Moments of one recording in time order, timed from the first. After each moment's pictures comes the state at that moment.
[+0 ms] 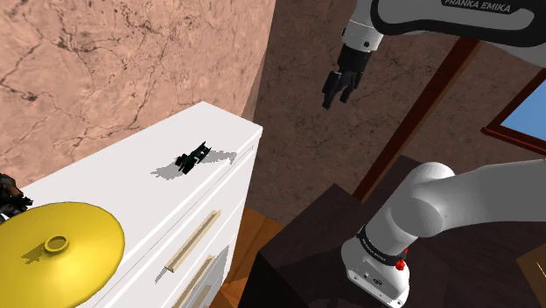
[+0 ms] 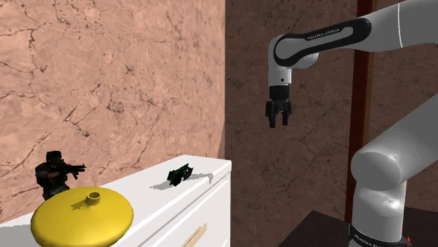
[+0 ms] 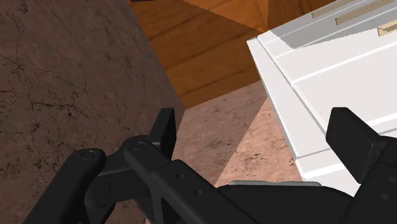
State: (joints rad) arm -0.02 -0.74 -0.05 -2.39 -0.08 1.66 0.01
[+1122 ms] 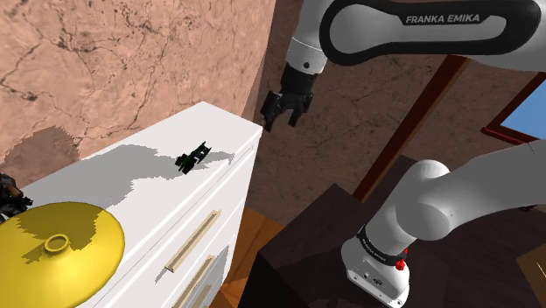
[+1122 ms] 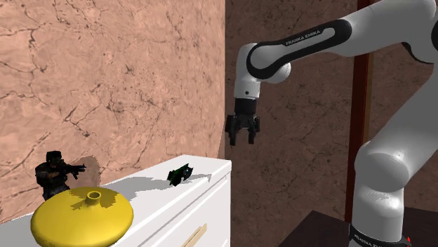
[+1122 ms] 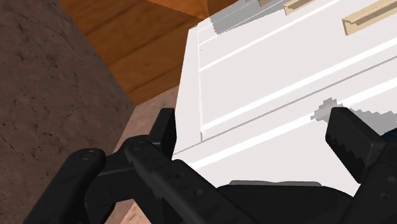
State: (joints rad) arm 0.11 -0.58 0.19 -2.43 0.16 1.92 0.32
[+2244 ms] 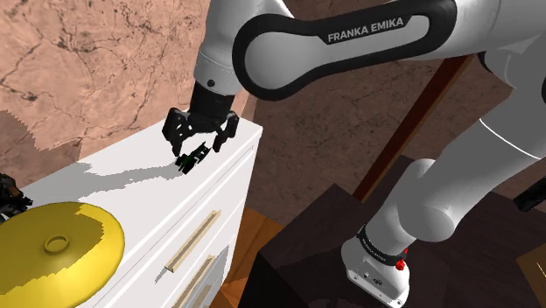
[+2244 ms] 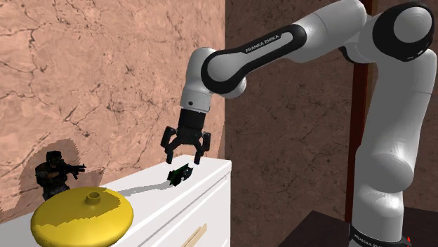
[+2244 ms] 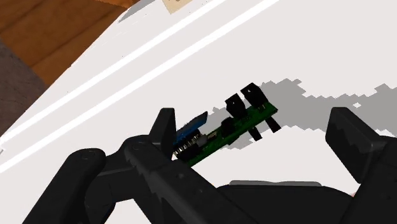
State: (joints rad) arm 0.18 -0.16 0.46 -2.17 0.19 2.22 0.69
